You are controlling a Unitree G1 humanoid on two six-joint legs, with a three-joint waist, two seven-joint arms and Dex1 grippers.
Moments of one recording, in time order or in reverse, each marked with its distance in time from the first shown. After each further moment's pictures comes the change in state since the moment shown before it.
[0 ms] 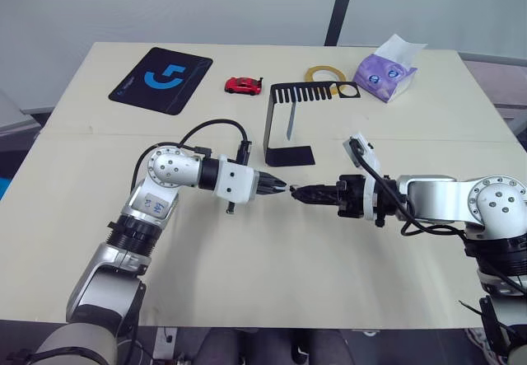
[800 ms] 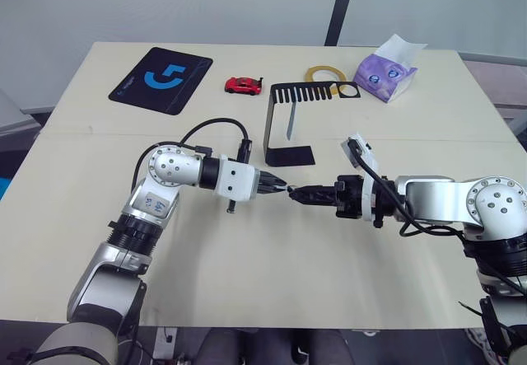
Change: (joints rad) left arm -0.005 -0.004 0.000 0.001 0.002 0.018 0.001; right arm 0.000 -0.004 0.020 -0.012 0.020 -0.021 -0.007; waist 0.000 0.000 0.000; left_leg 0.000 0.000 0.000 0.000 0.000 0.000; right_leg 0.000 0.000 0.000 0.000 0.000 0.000
